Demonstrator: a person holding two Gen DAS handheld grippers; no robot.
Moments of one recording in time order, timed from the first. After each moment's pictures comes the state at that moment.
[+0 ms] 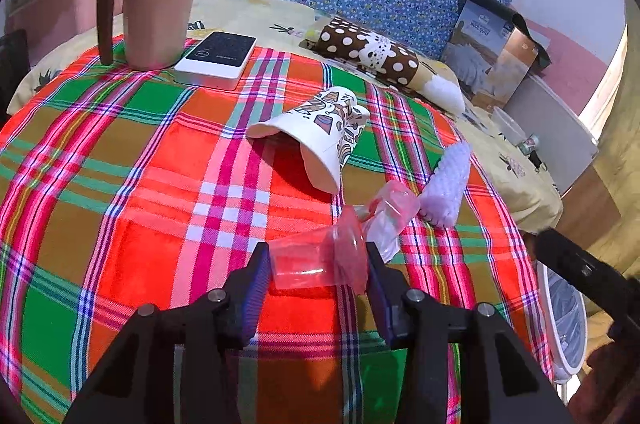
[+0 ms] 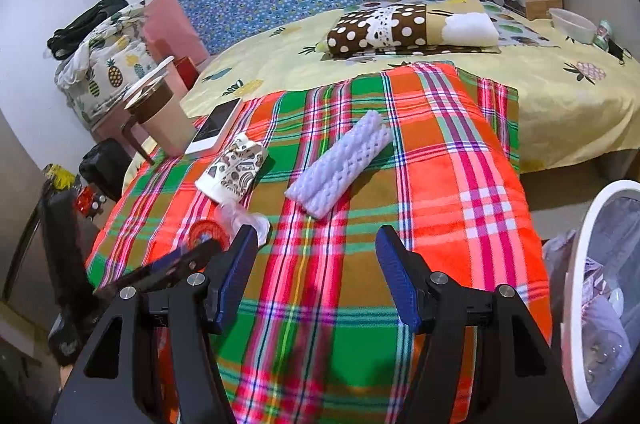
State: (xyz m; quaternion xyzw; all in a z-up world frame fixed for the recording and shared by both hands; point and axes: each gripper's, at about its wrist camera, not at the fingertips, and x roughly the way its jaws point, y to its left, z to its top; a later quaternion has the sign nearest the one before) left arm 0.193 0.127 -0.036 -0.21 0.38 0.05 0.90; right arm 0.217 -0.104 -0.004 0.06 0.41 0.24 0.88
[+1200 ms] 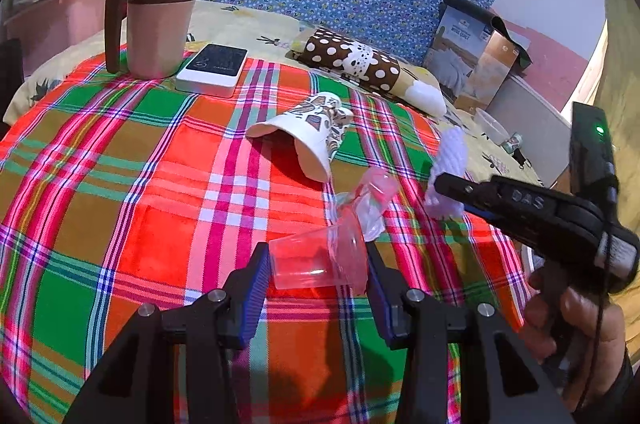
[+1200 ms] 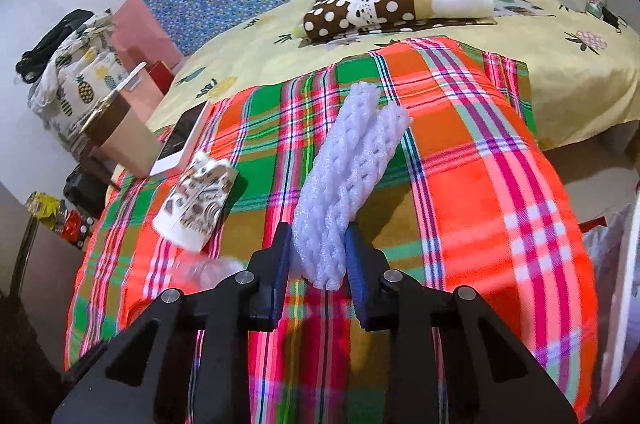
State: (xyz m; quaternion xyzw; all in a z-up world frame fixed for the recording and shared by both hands) left arm 0.165 0.126 -0.030 -0.20 0.36 0.02 0.91; right arm 0.248 -0.092 -0.024 0.09 0.44 0.22 0.87
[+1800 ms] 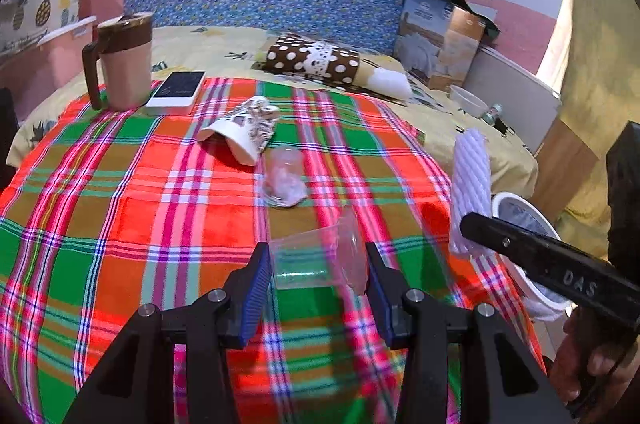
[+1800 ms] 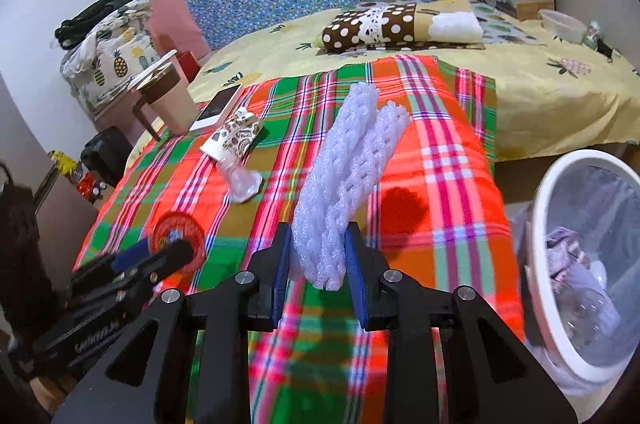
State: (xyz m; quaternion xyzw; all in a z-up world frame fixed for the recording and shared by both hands) left arm 0.122 0.056 0.005 -0.13 0.35 0.00 0.93; right arm 0.175 -0.142 0.001 0.04 0.41 0.24 0.88
